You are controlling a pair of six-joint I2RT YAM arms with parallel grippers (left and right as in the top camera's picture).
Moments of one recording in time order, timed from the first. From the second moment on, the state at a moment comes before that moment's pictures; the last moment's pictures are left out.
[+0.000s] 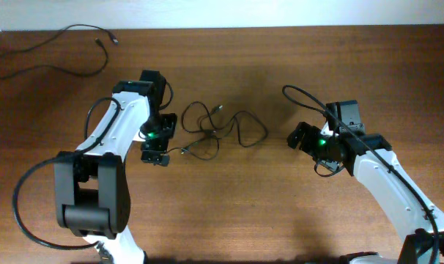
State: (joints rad) left arm -0.11 1.90 1.40 -1.16 0.10 -1.58; right arm 0.13 1.46 0.88 -0.57 -0.22 0.65
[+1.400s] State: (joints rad) left arm -0.11 1.31 1.85 -0.95 0.17 -0.71; right arm 0.13 1.46 0.88 -0.57 -0.20 0.64
